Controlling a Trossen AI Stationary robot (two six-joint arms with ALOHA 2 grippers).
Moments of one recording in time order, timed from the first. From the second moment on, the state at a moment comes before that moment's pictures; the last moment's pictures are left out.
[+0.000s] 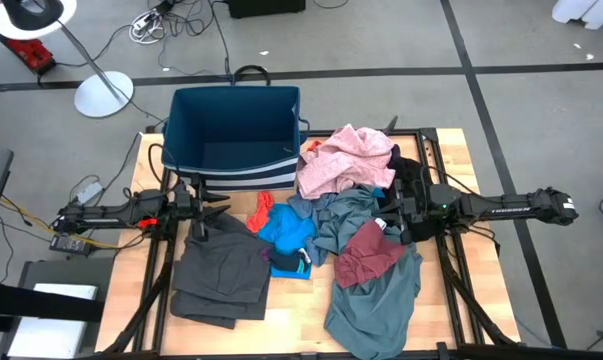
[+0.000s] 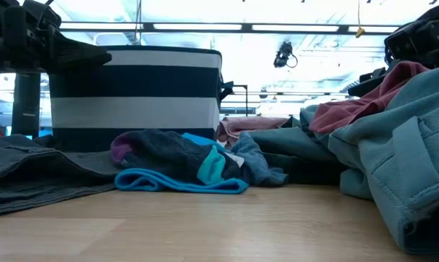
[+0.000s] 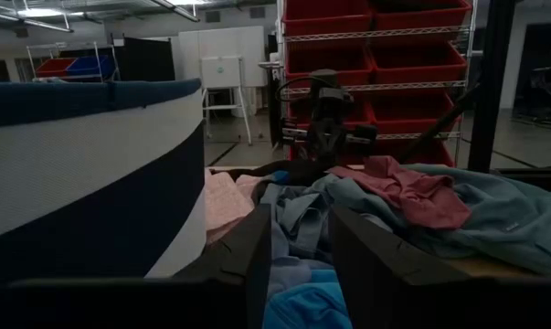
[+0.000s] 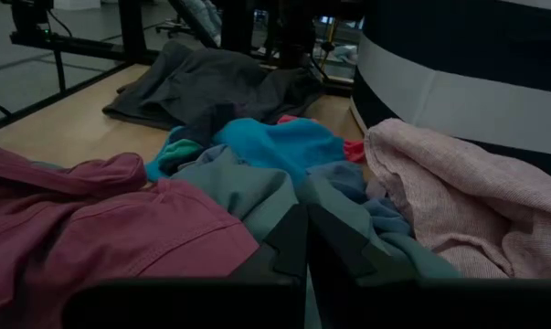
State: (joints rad) left arm 0.00 0.00 0.01 0.11 -0.14 0.05; right arm -0.07 0.32 0.01 0.14 -0.07 -0.18
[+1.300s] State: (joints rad) left arm 0.00 0.00 0.01 0.11 -0.14 0.05; right arm -0.07 0.32 0.01 0.14 0.17 -0.09
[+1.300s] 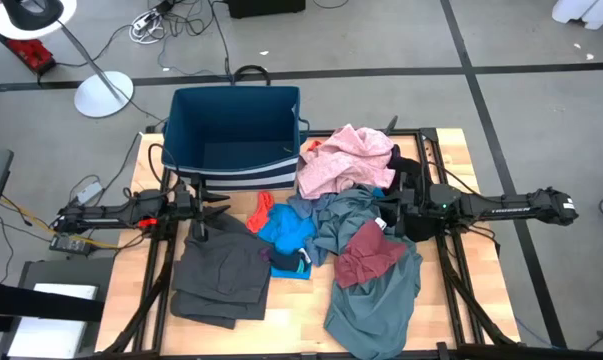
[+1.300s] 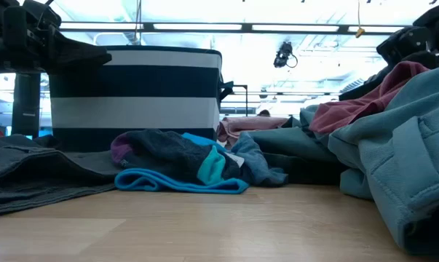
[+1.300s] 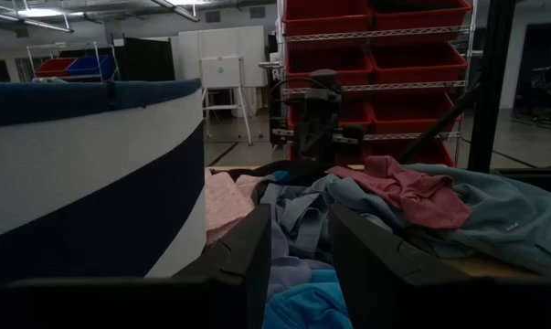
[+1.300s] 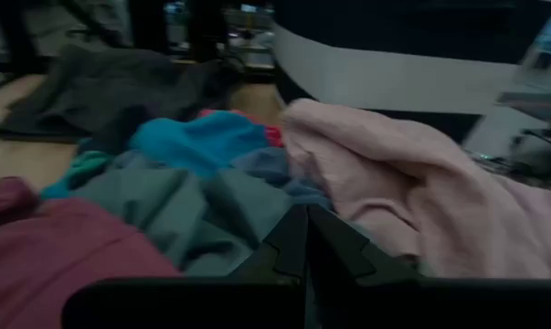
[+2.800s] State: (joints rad) left arm 0.00 0.00 0.01 0.11 -0.14 0.05; right arm -0.07 0.80 1.25 -1.32 0.09 0.32
